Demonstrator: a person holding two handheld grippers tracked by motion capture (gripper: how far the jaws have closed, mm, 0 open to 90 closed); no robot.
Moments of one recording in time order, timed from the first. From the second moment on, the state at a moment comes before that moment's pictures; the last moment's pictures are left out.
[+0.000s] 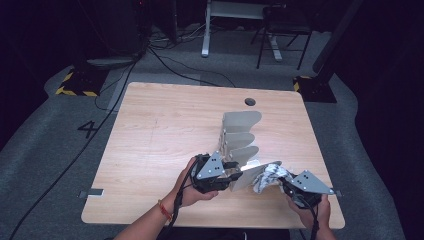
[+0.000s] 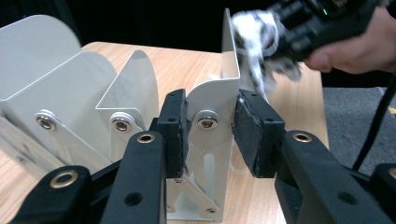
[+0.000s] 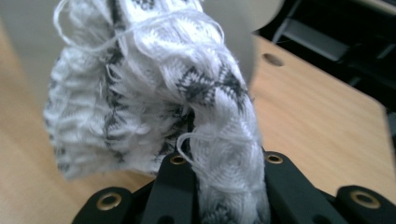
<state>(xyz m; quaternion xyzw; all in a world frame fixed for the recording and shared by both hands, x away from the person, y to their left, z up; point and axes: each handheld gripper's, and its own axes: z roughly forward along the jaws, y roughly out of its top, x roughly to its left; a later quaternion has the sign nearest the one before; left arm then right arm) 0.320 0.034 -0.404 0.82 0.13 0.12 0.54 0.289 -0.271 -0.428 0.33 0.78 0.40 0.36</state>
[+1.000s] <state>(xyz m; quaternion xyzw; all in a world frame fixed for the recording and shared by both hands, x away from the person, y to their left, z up) 0.307 0.021 -0.405 0.83 0.13 0.13 0.54 0.299 -0.261 -0.431 0.35 0.77 0.40 0.35</state>
